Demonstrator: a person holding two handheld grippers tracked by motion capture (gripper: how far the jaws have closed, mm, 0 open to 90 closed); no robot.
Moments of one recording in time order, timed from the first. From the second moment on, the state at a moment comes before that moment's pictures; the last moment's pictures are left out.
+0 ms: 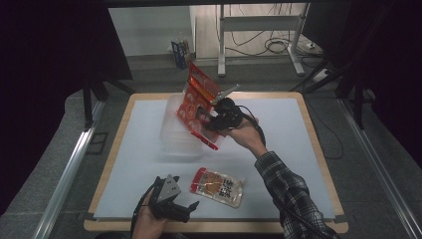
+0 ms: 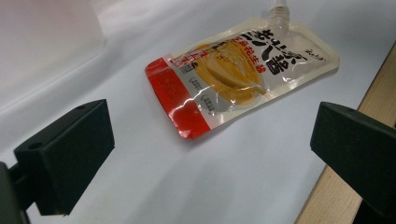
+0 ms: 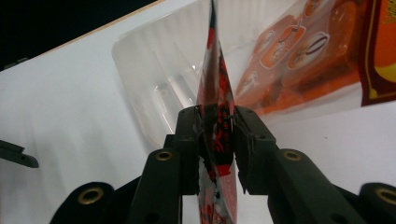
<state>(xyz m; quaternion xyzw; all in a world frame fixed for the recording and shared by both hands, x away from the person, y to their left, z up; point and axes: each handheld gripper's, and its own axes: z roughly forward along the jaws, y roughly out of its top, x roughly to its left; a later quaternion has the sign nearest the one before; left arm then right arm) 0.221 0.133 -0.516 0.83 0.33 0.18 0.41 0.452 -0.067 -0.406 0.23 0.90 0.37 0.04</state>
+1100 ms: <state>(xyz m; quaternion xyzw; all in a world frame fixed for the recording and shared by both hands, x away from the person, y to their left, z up) 0.219 0.130 -0.516 0.84 0.32 0.18 0.41 0.437 -0.048 -0.360 0.20 0.88 0.42 0.06</state>
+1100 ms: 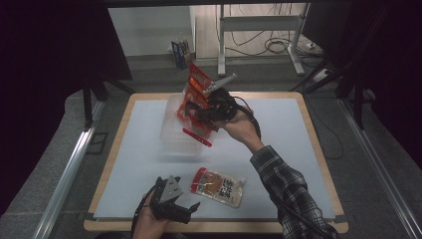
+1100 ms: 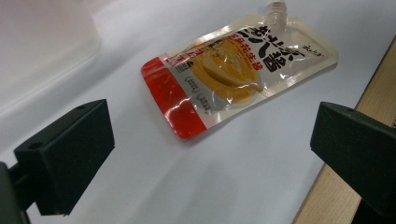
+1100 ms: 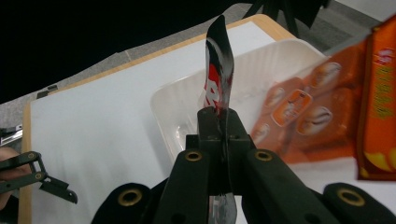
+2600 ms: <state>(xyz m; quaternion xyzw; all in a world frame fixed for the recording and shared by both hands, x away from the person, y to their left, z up) 0.220 0.127 -0.518 0.84 0.32 0.18 0.39 0.451 0.008 -0.416 0.17 0.91 0.38 0.03</state>
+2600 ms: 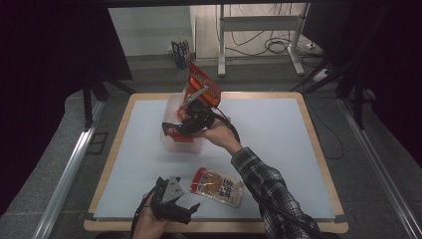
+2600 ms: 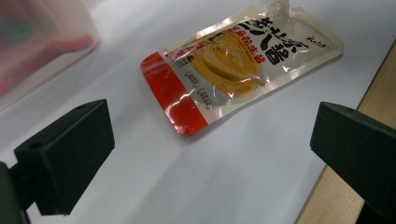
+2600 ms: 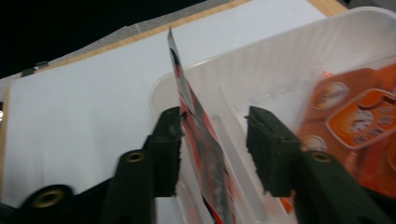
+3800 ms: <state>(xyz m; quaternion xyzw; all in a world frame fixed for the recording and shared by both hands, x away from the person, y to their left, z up) 0.226 0.130 -0.519 0.84 0.33 0.14 0.40 0.393 -0.088 -0.444 0.19 0.88 0.42 0.07</state>
